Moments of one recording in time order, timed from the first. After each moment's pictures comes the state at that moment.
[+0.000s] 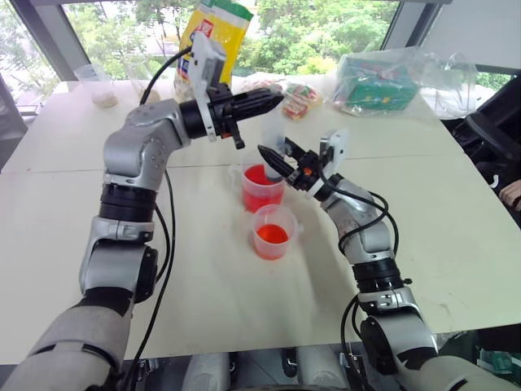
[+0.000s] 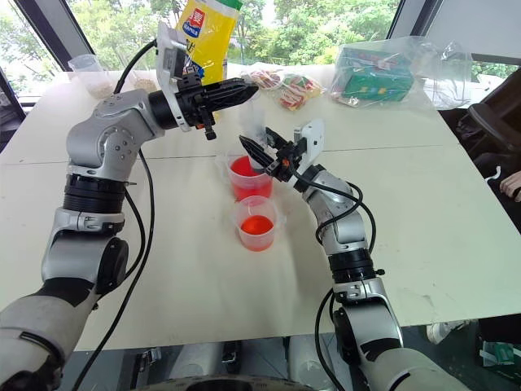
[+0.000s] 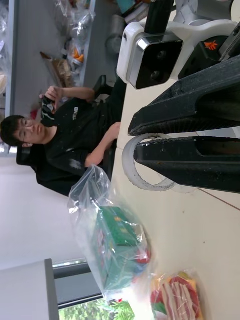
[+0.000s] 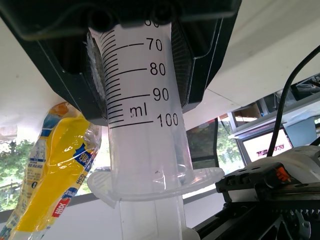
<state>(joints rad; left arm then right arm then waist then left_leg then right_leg) -1.05 0.38 0.01 0.30 -0.51 0.52 -1.00 -0.61 -0.12 0.02 0.20 0.34 0.07 0.71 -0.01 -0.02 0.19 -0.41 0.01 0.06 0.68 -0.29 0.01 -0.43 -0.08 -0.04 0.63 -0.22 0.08</state>
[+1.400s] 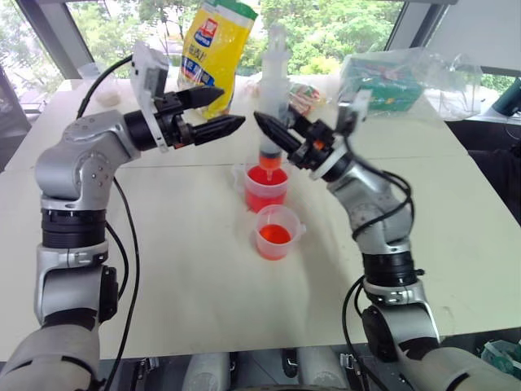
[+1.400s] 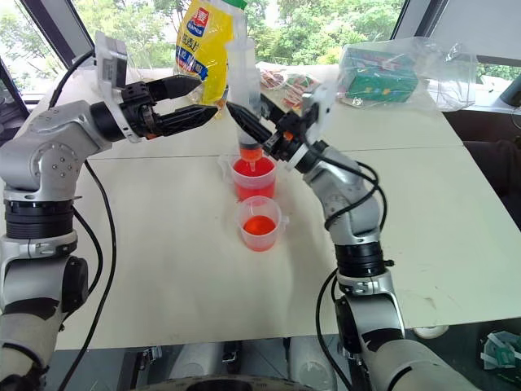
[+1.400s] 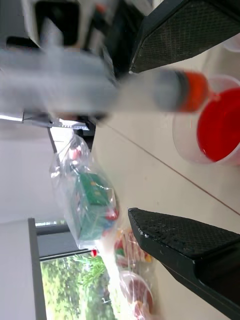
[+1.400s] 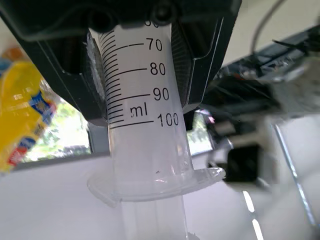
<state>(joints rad) -0.88 0.59 0.12 0.07 -0.60 0.67 -0.96 -0.68 -0.20 -0.05 -0.18 0.62 0.42 0.67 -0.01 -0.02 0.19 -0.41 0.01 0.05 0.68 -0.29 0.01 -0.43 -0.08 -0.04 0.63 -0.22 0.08</state>
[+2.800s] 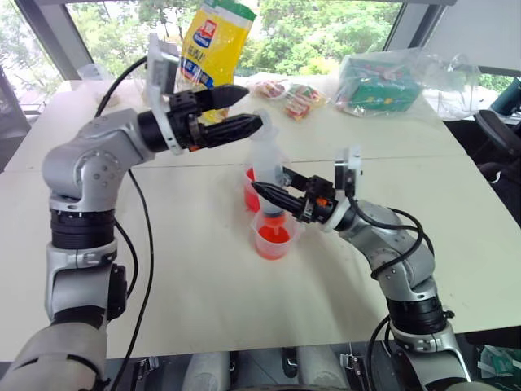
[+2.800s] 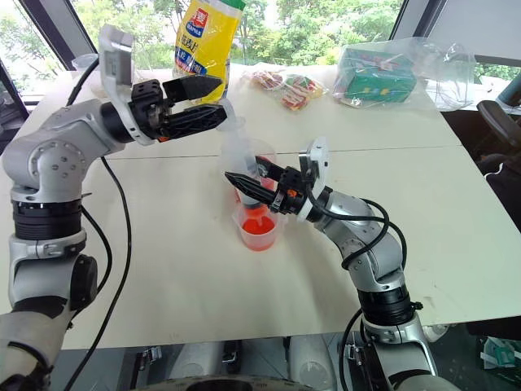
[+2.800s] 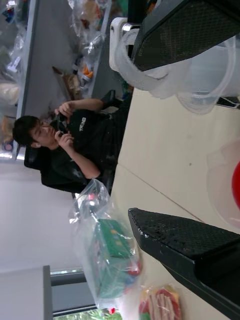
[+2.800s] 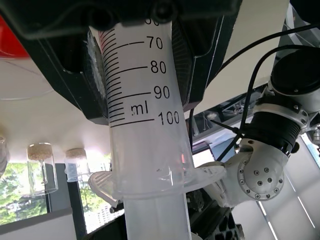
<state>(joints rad) -0.90 0.53 0.10 -0.01 -0.74 0.75 -0.96 -0.40 -0.29 0.08 -0.32 0.60 0.45 0.75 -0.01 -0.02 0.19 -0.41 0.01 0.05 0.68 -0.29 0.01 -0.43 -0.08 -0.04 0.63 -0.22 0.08</state>
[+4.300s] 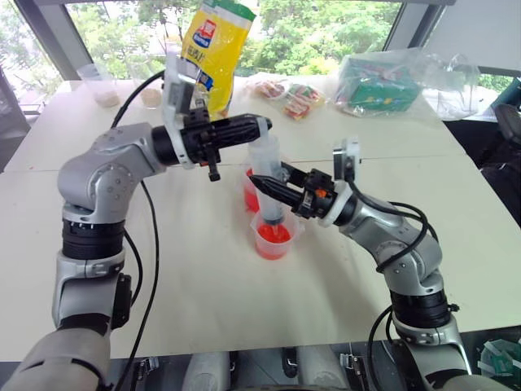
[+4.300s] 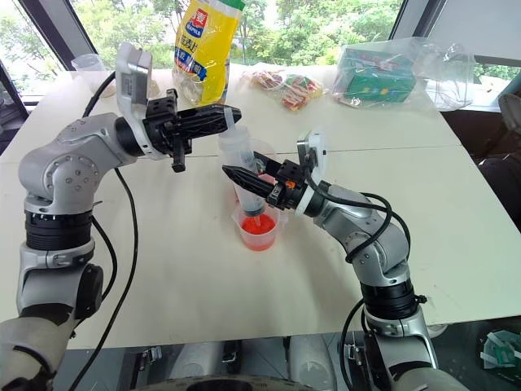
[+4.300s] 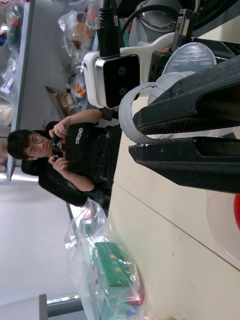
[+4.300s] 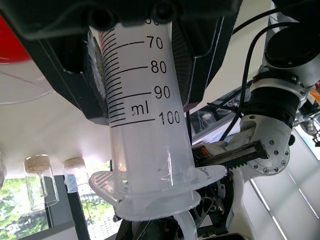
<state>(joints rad) -0.84 0.51 0.06 -0.08 -0.75 0.76 -0.99 -0.45 -0.30 0.05 -0.36 0.72 0.61 0.64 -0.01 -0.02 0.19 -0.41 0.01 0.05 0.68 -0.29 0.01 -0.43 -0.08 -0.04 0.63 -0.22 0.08</state>
